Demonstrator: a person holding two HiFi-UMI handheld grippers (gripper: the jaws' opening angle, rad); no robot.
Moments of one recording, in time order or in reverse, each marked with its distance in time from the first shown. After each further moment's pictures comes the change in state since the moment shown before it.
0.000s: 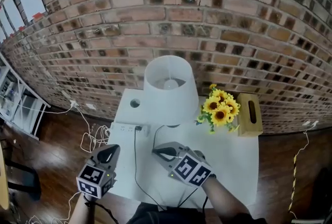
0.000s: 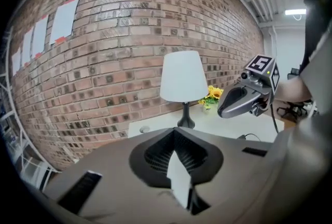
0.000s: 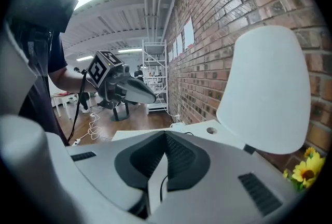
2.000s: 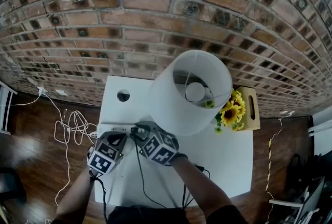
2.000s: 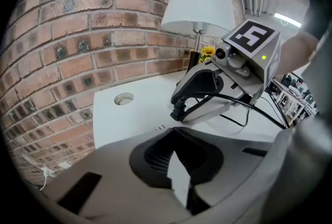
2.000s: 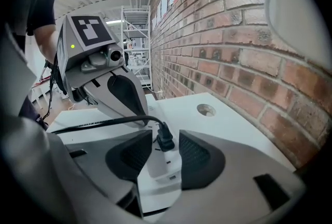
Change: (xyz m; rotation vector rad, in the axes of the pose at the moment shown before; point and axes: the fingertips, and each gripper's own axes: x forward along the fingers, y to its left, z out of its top) left arm 0.172 0.038 -0.111 0.066 0.260 -0.390; right arm 0.189 -0.106 -0.079 0.044 0.268 -0.163
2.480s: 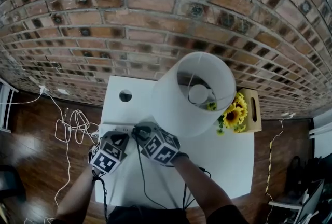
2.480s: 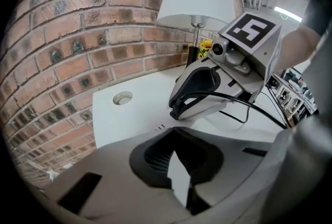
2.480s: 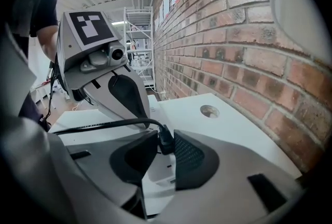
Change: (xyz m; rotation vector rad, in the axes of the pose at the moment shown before) left arm 0.003 0.000 -0.005 0.026 0.069 0.003; right arm 0.004 0.002 0.003 -0.005 -0.010 0.036
